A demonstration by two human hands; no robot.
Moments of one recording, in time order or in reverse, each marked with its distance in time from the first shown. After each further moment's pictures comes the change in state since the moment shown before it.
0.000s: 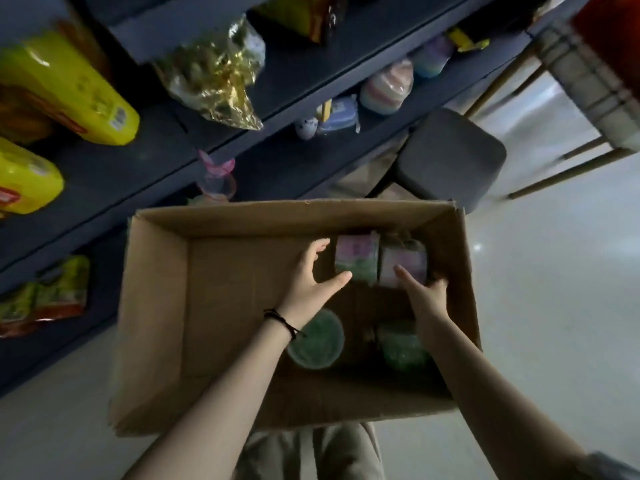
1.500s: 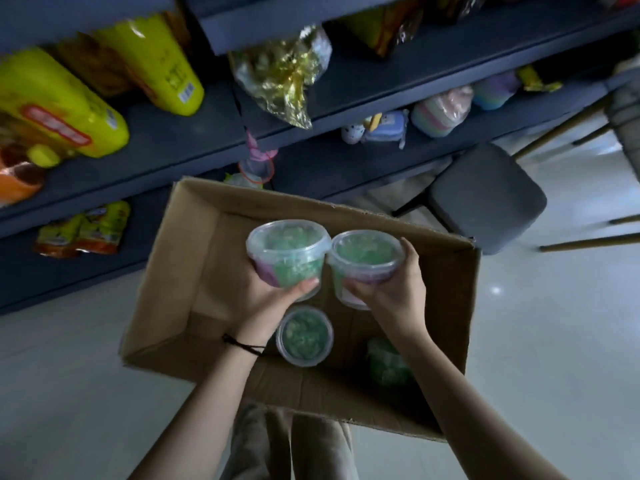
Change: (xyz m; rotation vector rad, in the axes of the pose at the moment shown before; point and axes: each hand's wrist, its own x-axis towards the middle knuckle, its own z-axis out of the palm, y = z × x) left_hand -0.059 0.020 -0.025 -0.288 0.654 -0.098; right_hand -0.067 -0.056 0.020 -0.407 -0.282 -0.772
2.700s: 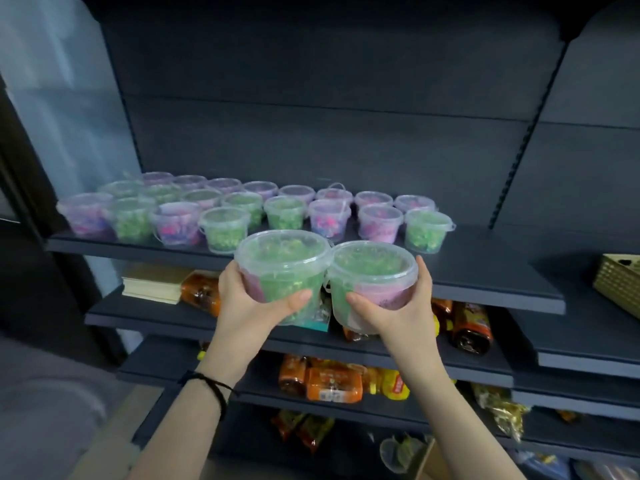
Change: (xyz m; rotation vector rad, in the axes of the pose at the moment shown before) left_hand -0.206 0.290 -0.624 -0.292 0.510 0.646; right_hand -0.361 -0.587 0.141 0.517 -0.329 -0.846
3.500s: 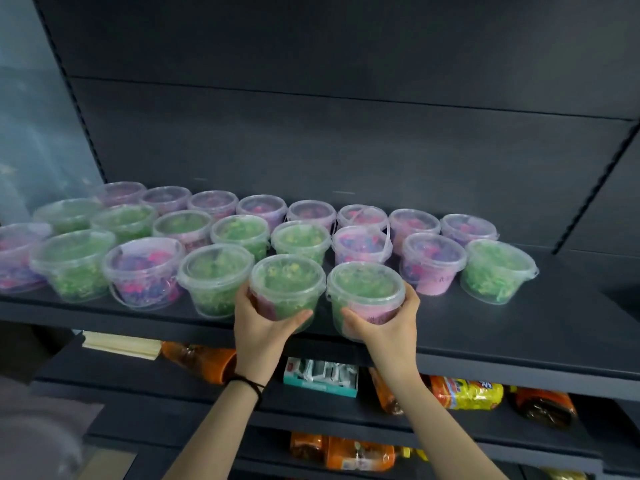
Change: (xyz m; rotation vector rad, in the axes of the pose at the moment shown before) left_hand 0.209 -0.139 0.015 0.050 0.125 0.000; right_hand 0.174 0.130 0.124 -0.054 0.126 0.056
